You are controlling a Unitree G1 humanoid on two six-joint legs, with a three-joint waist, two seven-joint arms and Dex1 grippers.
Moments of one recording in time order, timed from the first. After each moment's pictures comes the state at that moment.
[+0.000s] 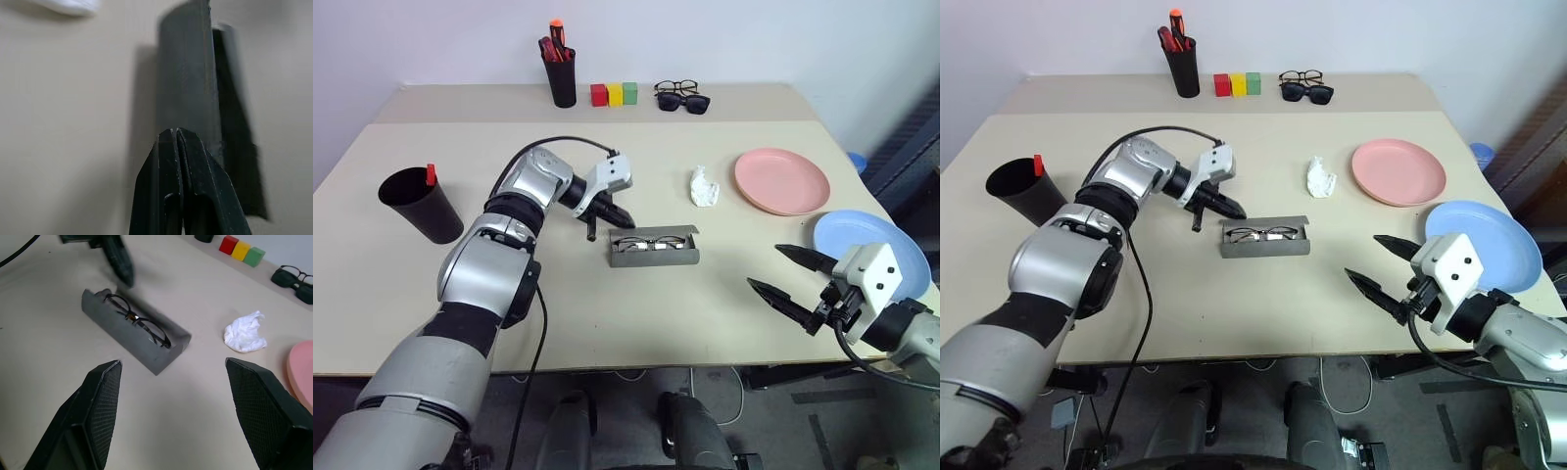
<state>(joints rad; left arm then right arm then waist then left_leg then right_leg) -1.34 0.28 -0.22 1.32 0.21 -0.01 -1.48 0.19 -0.68 -0.46 -0.69 0.48 0.51 0.79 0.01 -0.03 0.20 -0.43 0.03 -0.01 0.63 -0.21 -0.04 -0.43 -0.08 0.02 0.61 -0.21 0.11</state>
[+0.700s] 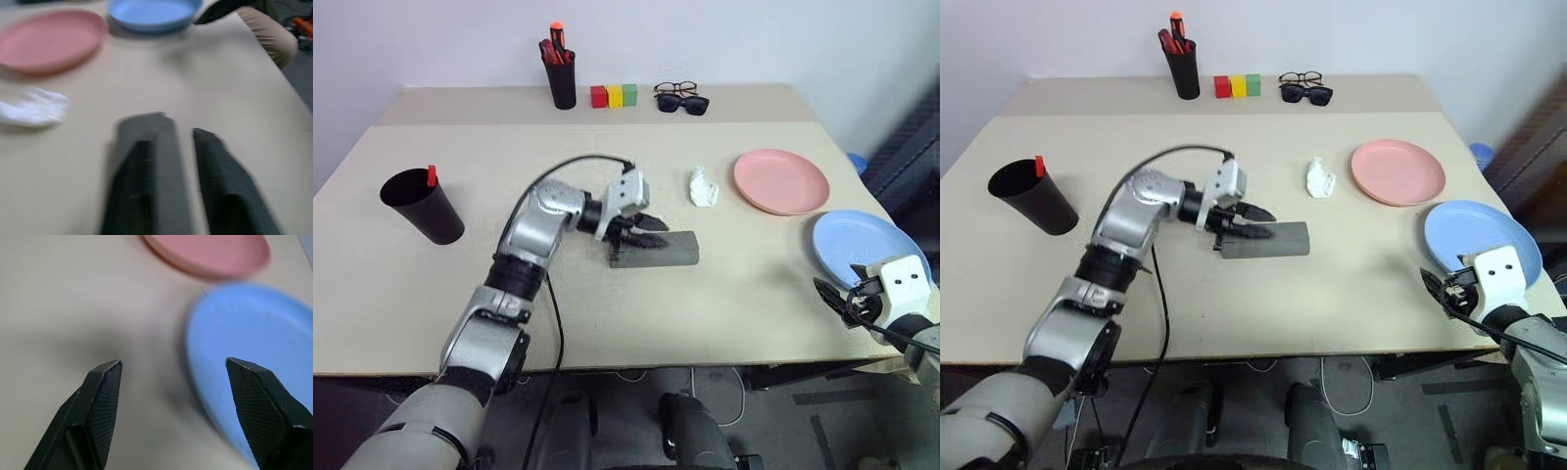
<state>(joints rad) -0.88 0.26 -0.23 0.36 -0.01 0.34 -1.32 0.18 -0.67 -0.49 -0.21 0.27 0.42 0.54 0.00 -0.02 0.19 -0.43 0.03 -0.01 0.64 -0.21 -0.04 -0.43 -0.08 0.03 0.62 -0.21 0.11</state>
